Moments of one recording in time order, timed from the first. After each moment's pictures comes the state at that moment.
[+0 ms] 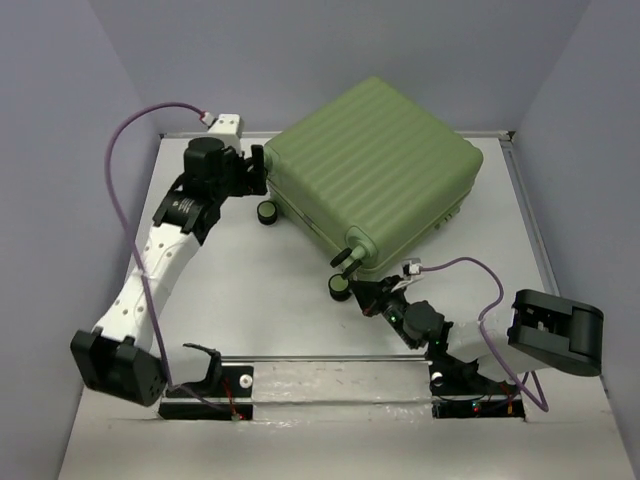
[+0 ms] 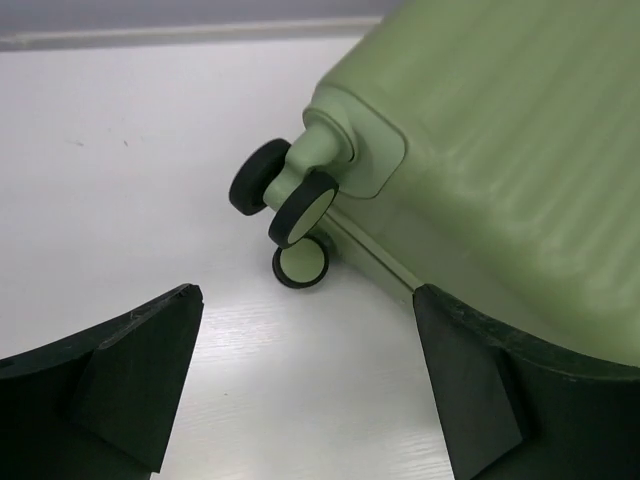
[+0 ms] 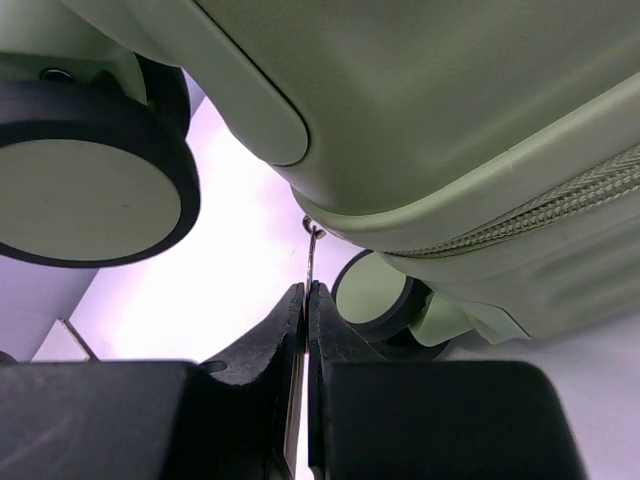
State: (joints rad) left arm -0.30 1.17 1.28 -0.45 -0.10 -0.16; right arm 1.18 1.36 0.13 1.22 0.57 0.68
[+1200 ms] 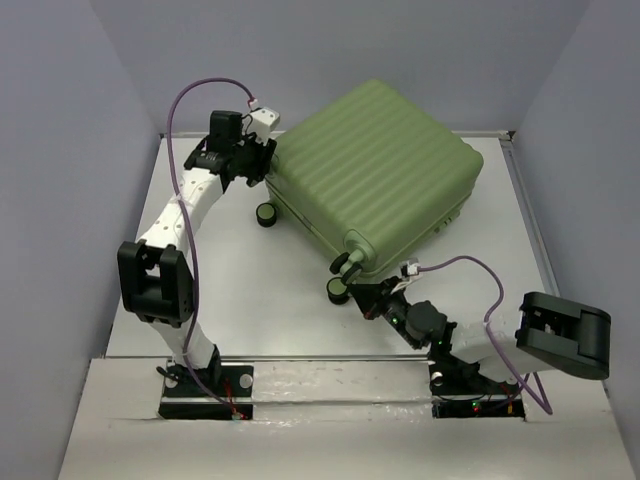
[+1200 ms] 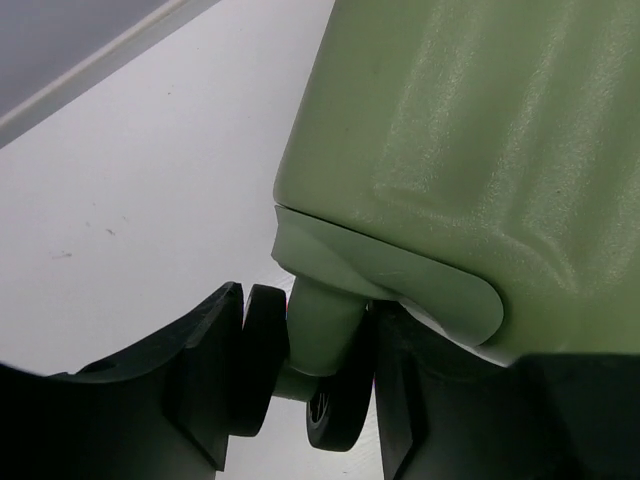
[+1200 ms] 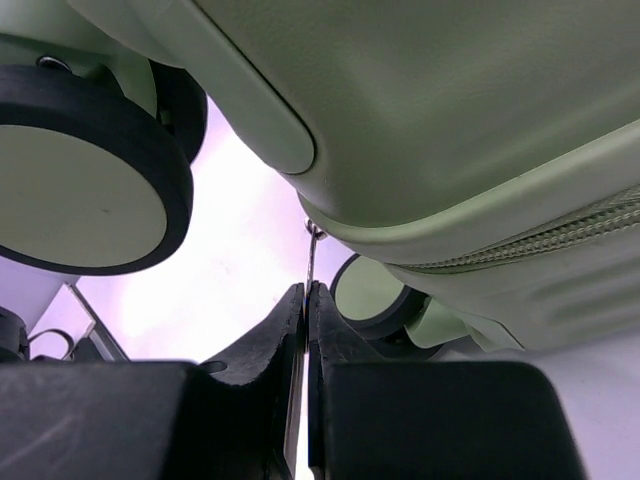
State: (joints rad) left arm -0.21 1.70 1.55 -0.47 0.15 0.28; right arm 1.18 1.31 0.12 1.18 0.49 0.65
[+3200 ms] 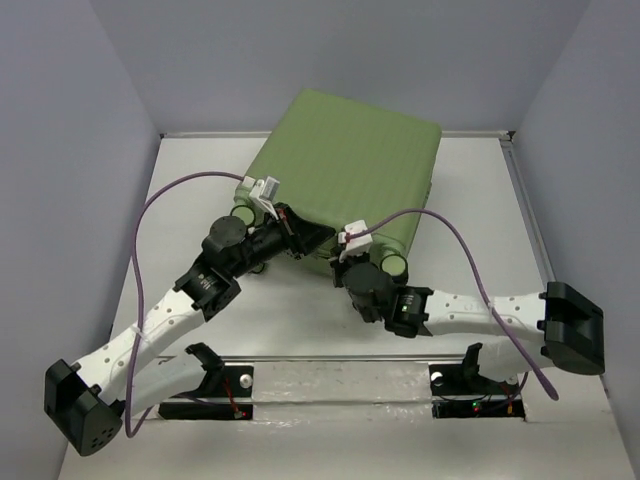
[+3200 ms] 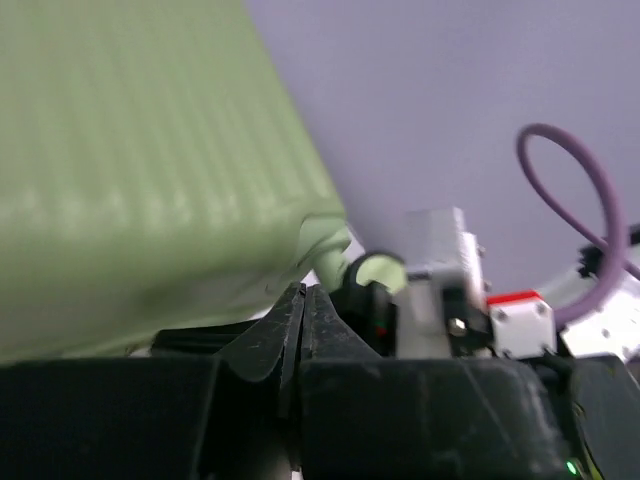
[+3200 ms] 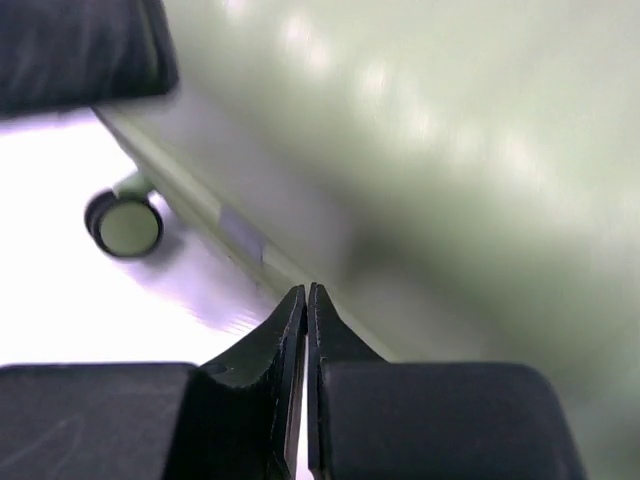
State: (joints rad) left arm -0.70 0.91 0.74 0.16 0.26 -0.76; right arm 1.25 1.33 0.77 0.33 0.88 0.22
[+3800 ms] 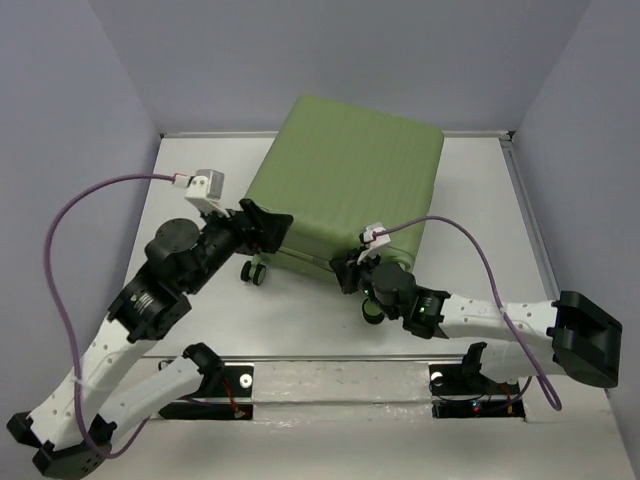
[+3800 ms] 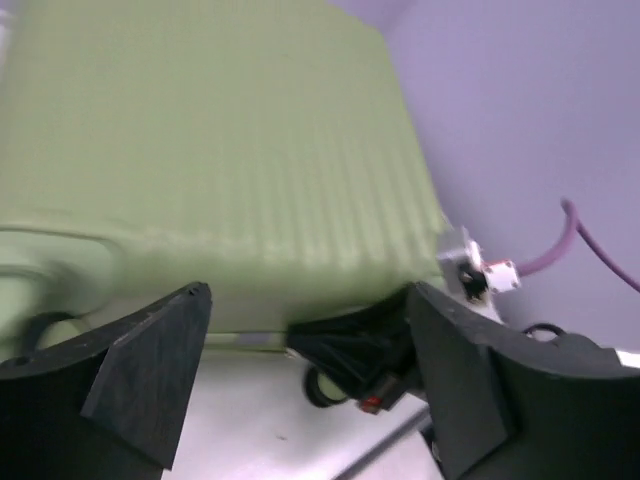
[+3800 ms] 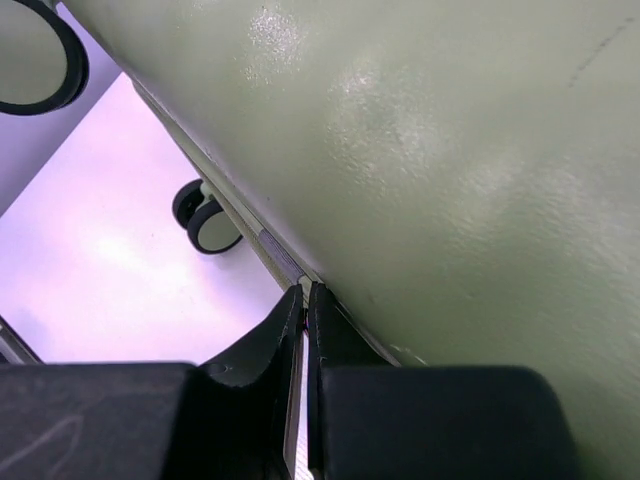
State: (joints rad) left arm -0.71 0.75 1.01 -0.38 -0.08 -0.56; right arm 1.12 1.24 0.60 0.44 0.51 0.43
